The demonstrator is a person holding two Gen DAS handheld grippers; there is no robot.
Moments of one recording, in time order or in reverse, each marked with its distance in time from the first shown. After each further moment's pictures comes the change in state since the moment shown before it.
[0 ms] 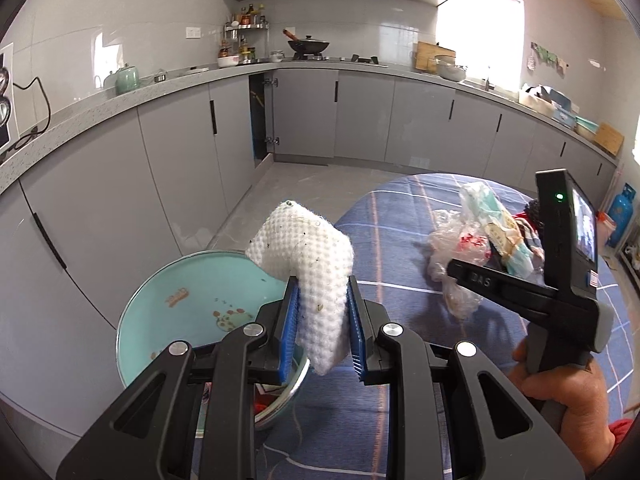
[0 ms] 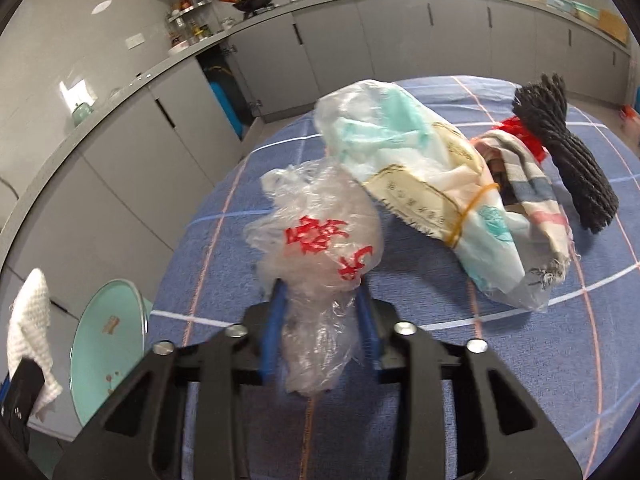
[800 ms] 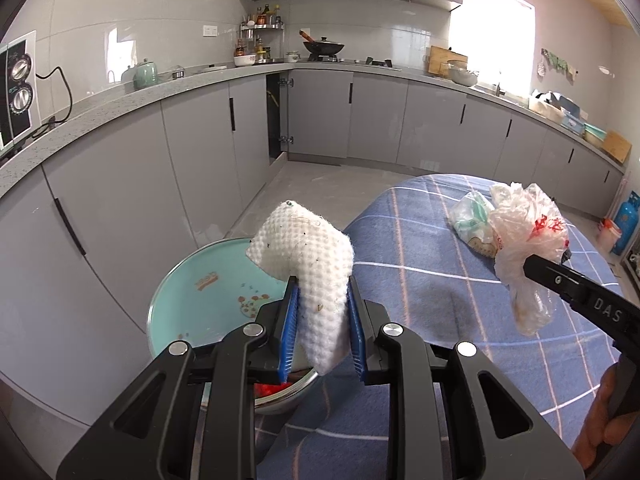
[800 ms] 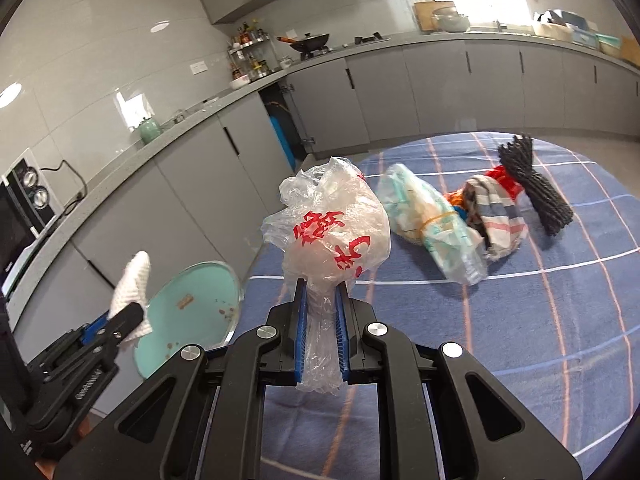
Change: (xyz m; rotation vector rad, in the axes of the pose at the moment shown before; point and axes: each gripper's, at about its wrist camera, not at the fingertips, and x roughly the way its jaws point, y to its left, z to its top) left arm -0.028 0.029 -0.014 -0.024 -0.001 0.034; right arm -0.117 0.015 -0.042 -0.088 -0.146 0.163
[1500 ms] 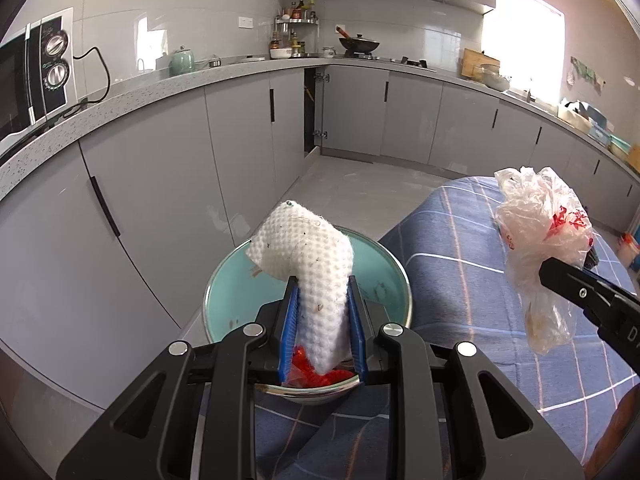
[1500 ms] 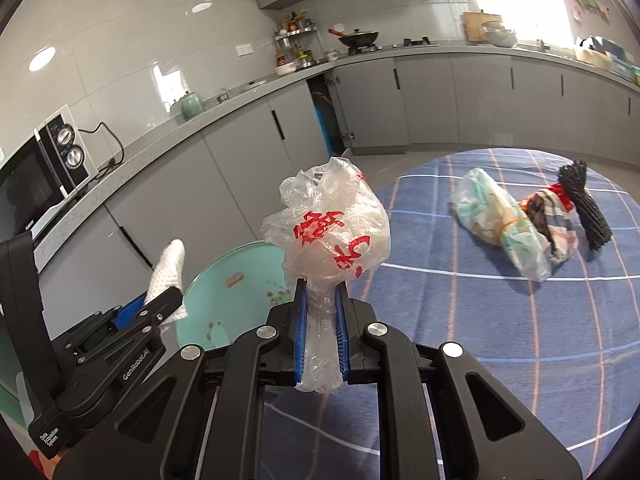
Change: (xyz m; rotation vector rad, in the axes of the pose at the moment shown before) left arm -0.006 0.051 -0.010 -0.059 0.010 0.087; right arm 0.005 0.079 -0.015 -0.124 0.025 0.074
